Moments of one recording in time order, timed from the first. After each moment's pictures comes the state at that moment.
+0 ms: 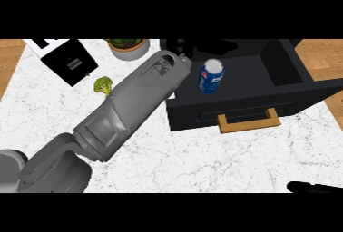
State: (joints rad) left arm -1.42 0.00 -0.62 -0.37 0.61 0.79 -0.08; right arm 0.09 -0.12 -0.24 -2.17 0.06 0.20 0.08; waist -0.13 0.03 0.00
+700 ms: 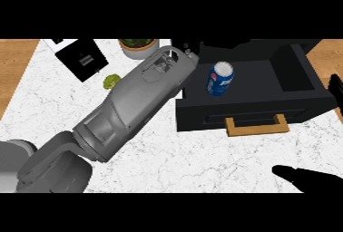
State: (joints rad) left arm -1.44 0.00 -0.60 -0.42 0.70 0.82 -0.13; right arm 0.02 -0.22 -0.10 -2.16 0.45 0.17 0.01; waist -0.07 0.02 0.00
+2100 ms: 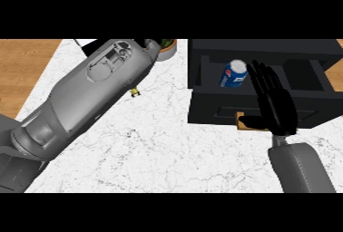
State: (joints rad) left arm -1.31 0.25 -0.63 -0.80 0.59 0.82 0.14; right arm -0.32 -0.17 0.03 -1.34 1.11 -0.30 -0.08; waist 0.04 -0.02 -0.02
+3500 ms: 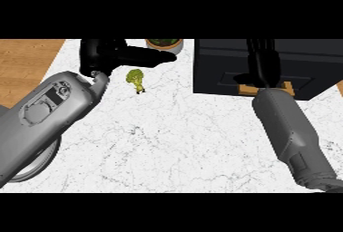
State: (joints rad) left arm -0.98 0.51 -0.63 -1.26 0.51 0.80 0.30; right arm -0.89 -0.18 -0.18 -0.49 1.20 -0.75 -0.10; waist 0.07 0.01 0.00
